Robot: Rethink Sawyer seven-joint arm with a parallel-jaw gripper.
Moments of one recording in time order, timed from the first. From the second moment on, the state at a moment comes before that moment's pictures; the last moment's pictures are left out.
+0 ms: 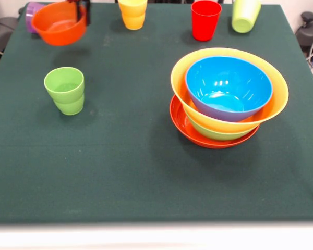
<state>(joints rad) -0.79 -0.71 0.43 1.93 -1.01 0.51 1.68</state>
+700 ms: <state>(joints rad) -0.29 -0.85 0.33 1.92 -0.81 0.54 1.84</state>
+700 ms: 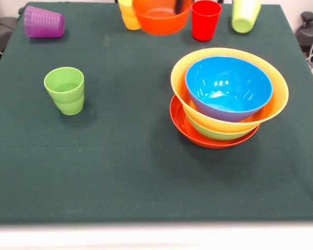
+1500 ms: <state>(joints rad) -0.31 -0.94 0.31 1.93 -0.61 0.54 1.91</state>
